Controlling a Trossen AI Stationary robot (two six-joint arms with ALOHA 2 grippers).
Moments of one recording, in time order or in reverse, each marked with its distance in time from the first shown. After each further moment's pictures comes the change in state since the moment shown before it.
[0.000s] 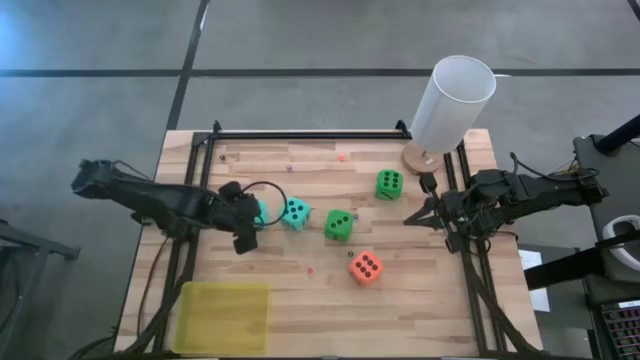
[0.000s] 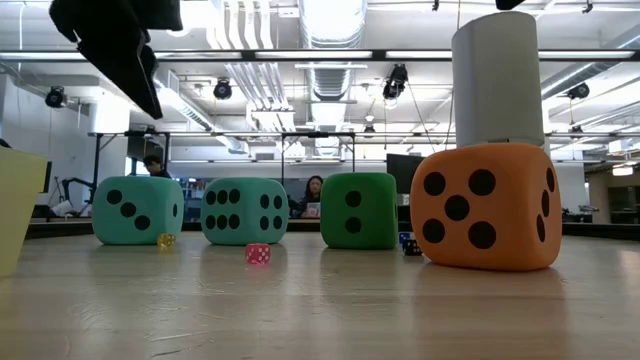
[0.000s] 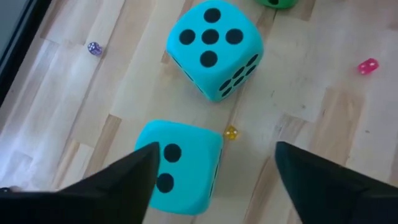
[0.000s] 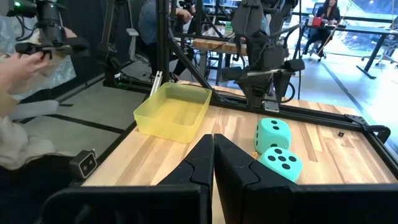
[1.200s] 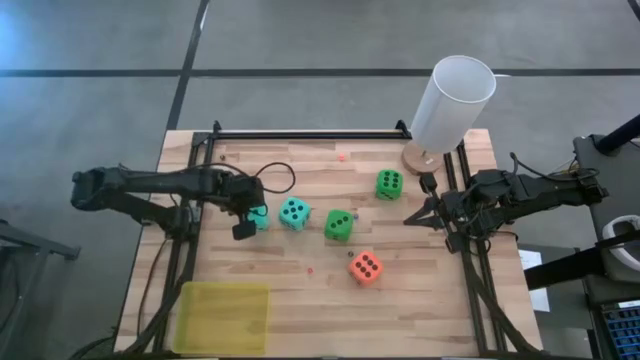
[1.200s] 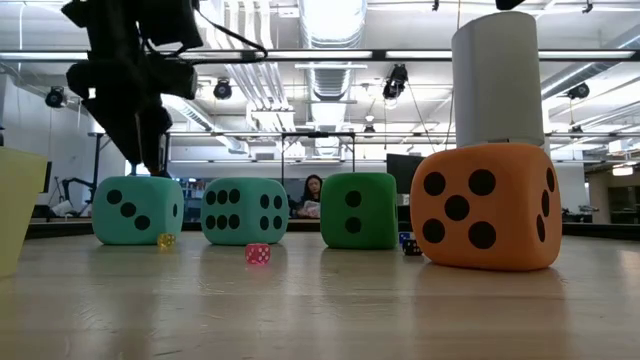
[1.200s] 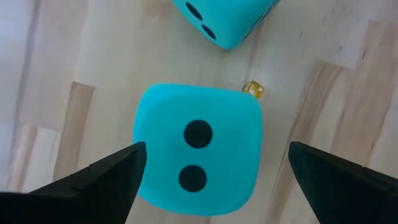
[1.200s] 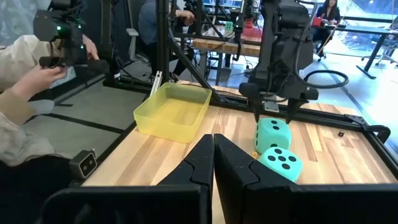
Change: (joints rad) left arm 0.375 0.021 -0.150 0.086 0.357 0.386; right arm 0.000 0.000 0.000 0.000 0.000 0.000
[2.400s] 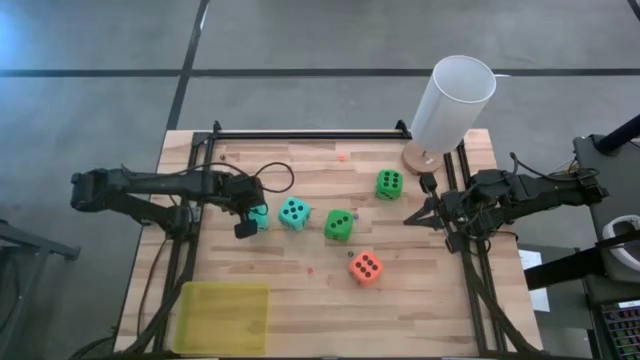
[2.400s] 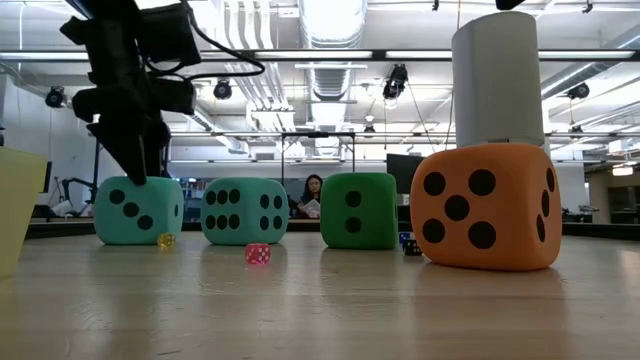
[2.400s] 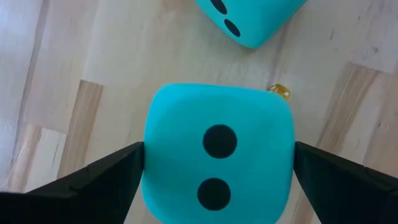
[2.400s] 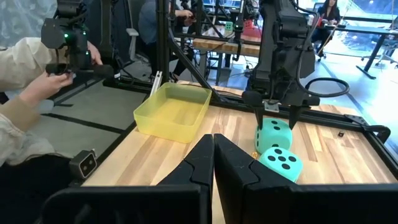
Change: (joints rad) left arm 0.040 -0.001 -0.075 0.093 -0.029 0.019; right arm 0.000 0.000 0.000 0.000 0.000 0.000
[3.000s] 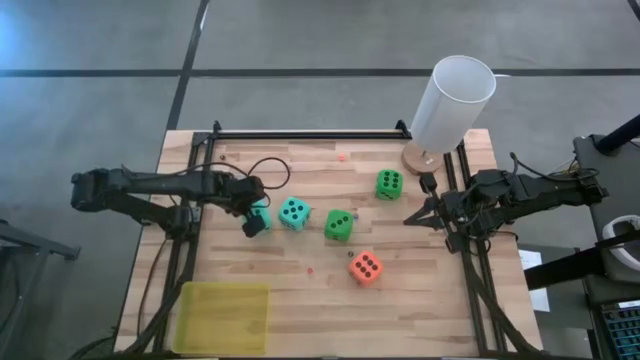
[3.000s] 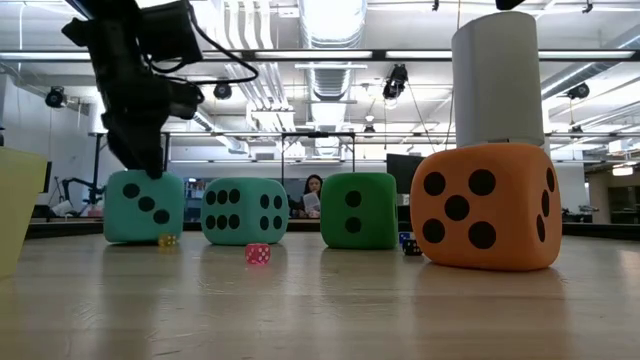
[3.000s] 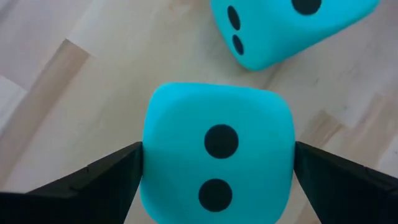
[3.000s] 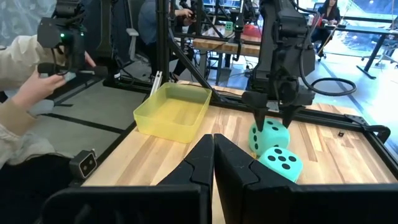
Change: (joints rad) left arm -0.016 0.001 -0.002 0.037 0.055 -0.369; right arm 0.000 0.000 0.000 0.000 0.000 0.000
